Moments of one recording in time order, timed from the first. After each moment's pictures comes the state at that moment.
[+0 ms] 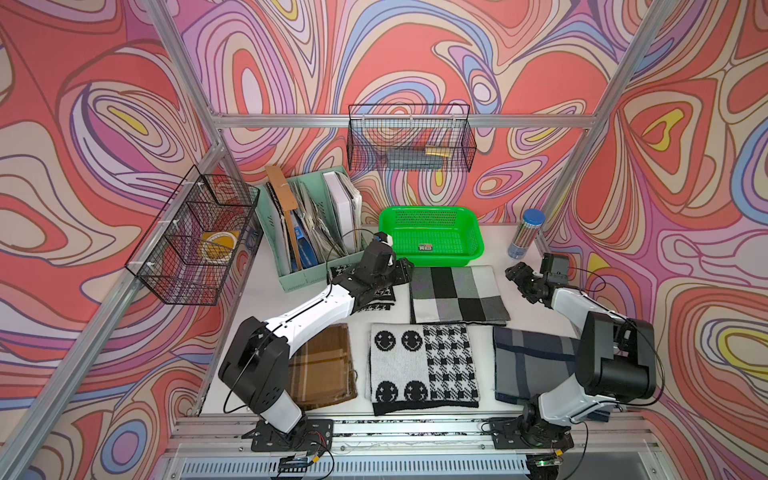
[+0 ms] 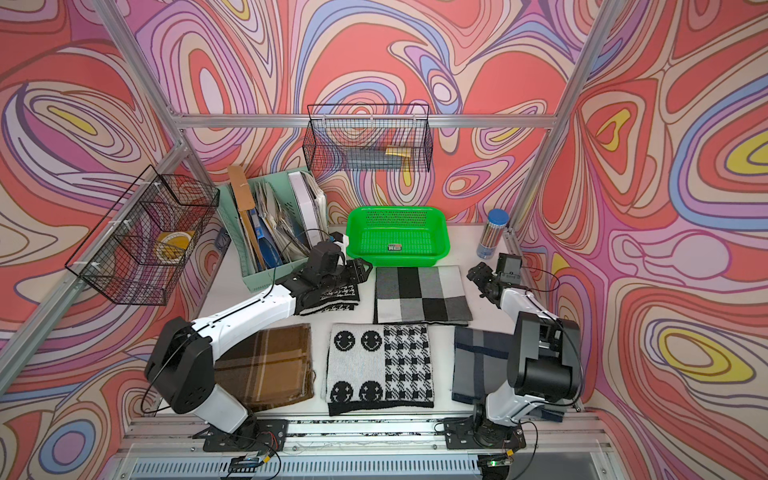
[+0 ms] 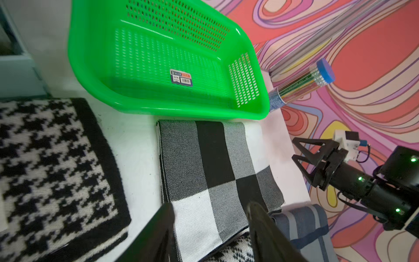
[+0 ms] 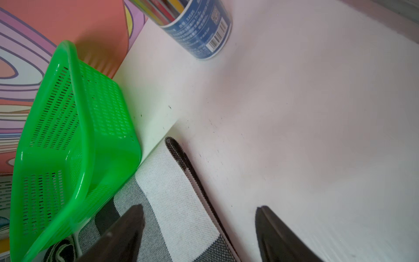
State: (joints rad) left arm -0.63 1.65 1.21 -0.12 0.07 -0.69; right arm -0.24 1.63 0.93 -0.10 -0.22 0.61
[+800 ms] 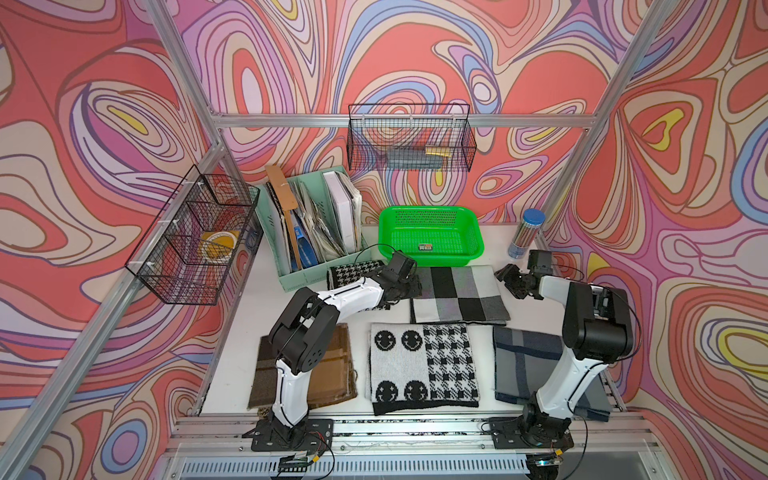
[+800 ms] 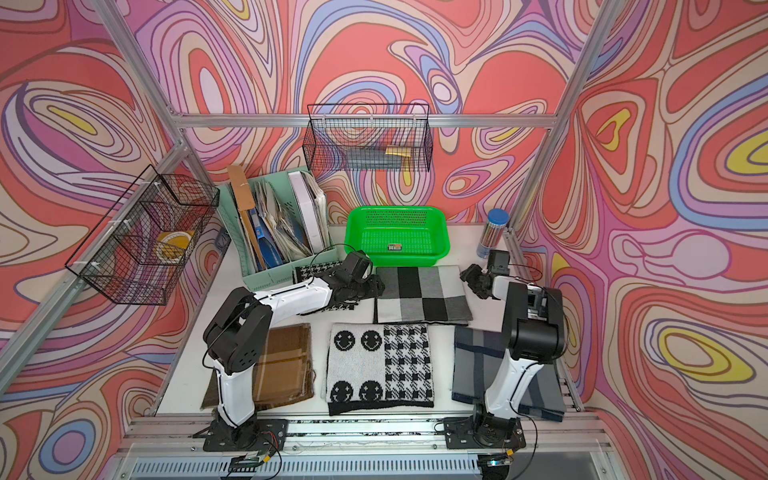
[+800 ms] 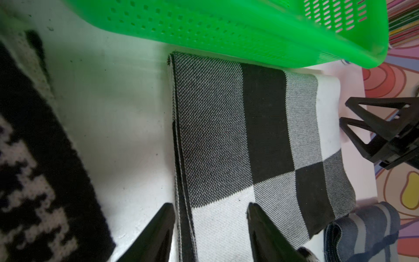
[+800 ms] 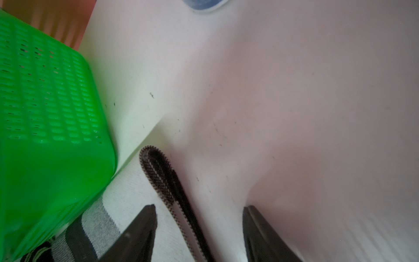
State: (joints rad) left arm -0.66 1.96 1.35 -0.23 0.05 -0.71; right arm -0.21 1.90 1.08 -0.09 -0.29 0.58
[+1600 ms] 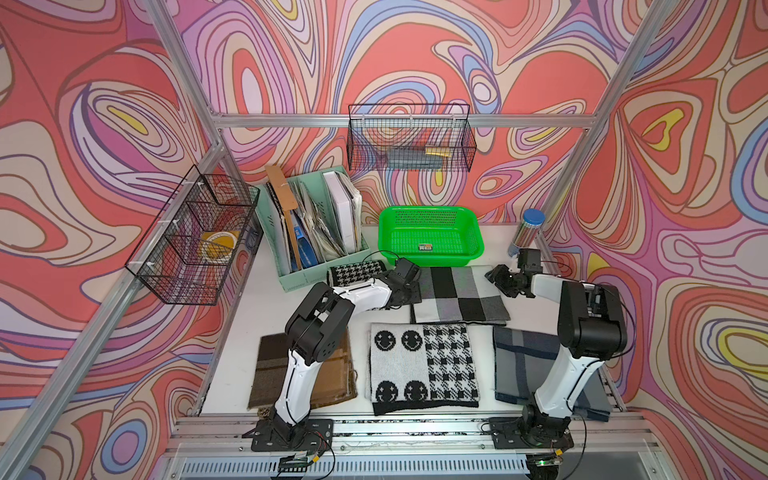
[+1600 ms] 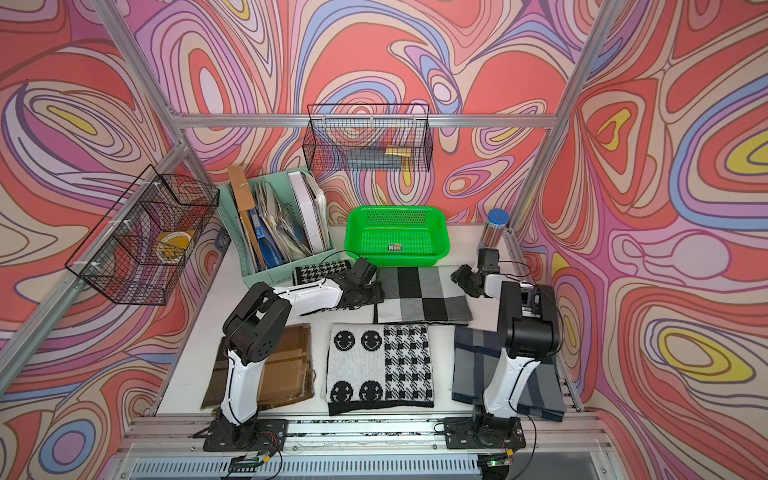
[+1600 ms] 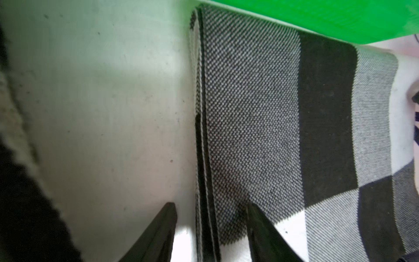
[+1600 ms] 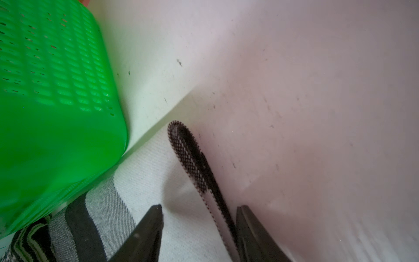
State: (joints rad) left arm -0.67 2.10 1.41 -0.26 0.02 -0.71; right arm -0.14 1.91 1.09 -0.10 -0.30 0.55
